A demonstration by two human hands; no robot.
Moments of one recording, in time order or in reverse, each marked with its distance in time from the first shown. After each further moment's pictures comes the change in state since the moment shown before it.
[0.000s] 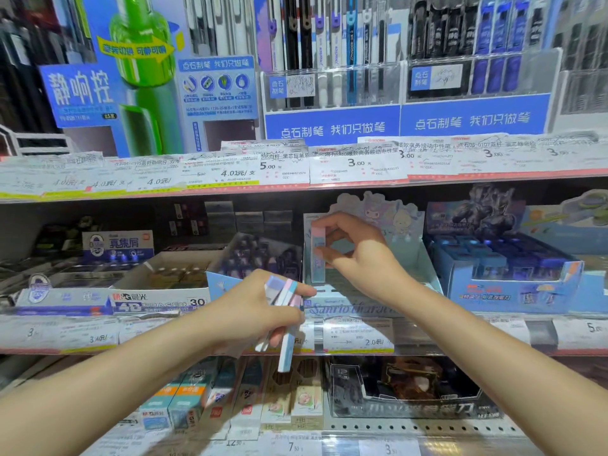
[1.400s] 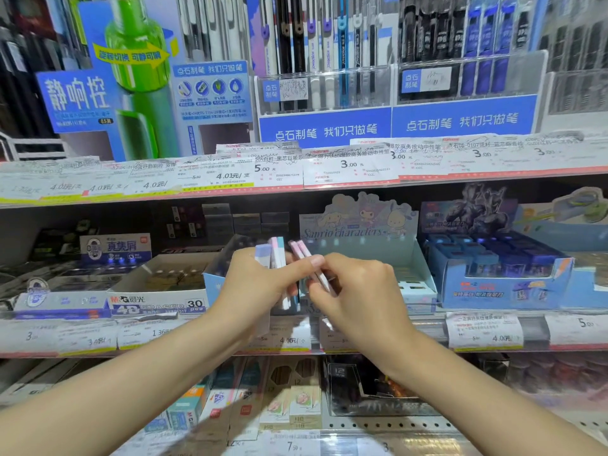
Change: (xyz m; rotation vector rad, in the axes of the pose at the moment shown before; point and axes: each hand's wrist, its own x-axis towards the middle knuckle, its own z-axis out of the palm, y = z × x) left_hand 0.006 0.024 0.016 -0.308 0.484 0.188; right_hand -0.049 -0.036 0.012 -0.493 0.210 -0.092
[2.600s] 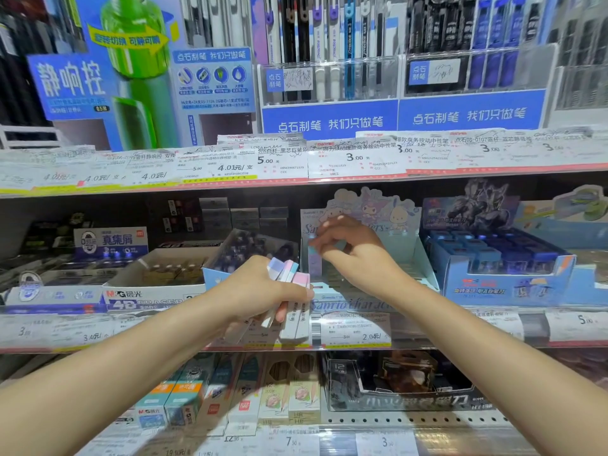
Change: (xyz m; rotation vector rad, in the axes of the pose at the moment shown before) left_hand 0.015 -0.010 -0.019 0.467 -0.379 -0.221; right_hand 0.044 0.043 0.023 0.423 -0.286 0.157
